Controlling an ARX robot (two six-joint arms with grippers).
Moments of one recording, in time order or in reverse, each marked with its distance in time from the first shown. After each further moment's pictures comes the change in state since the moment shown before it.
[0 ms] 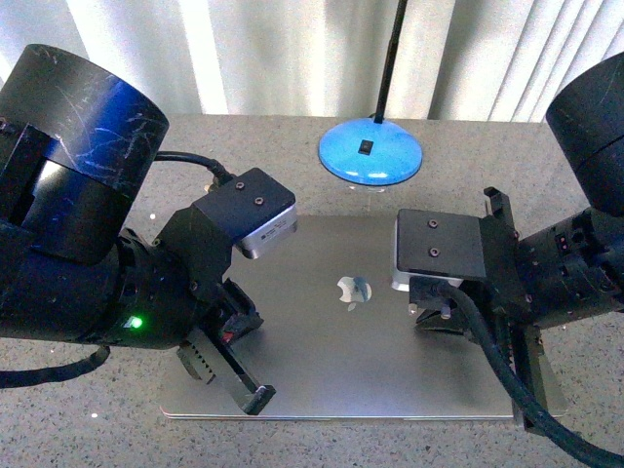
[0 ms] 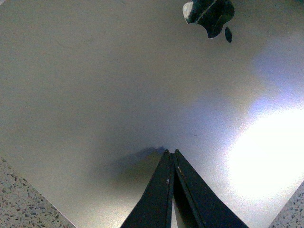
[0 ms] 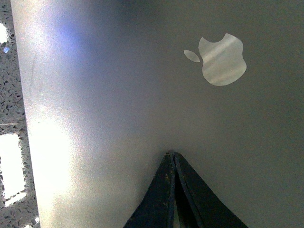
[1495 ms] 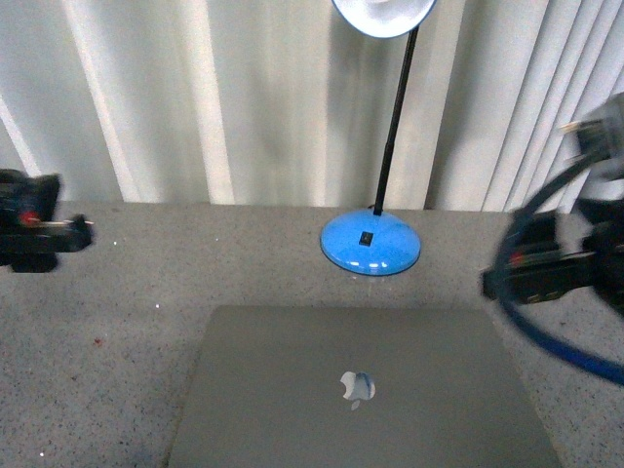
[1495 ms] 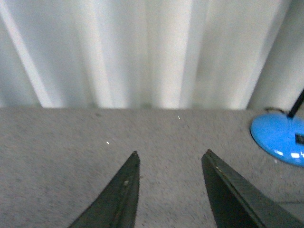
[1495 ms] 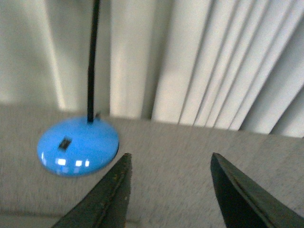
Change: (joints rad) left arm 0.224 -0.216 -0.394 1.077 -0.427 -0.398; right arm -0.015 -0.135 -0.420 1.379 0.688 1.046
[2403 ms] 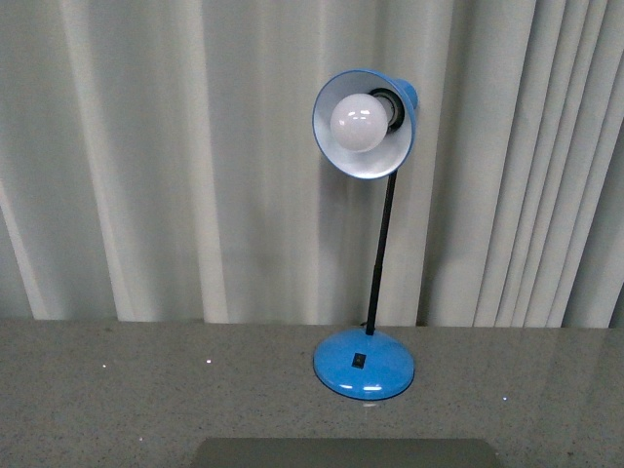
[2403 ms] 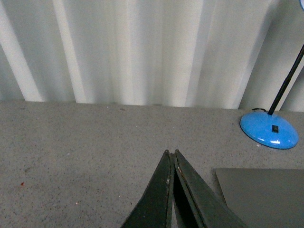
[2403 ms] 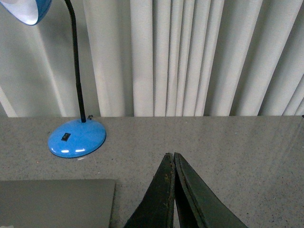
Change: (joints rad) left arm 0.182 -0.886 -0.322 -0.560 0.185 0.007; right arm -0.247 -0.933 -0.407 -0.489 -0.229 0.095
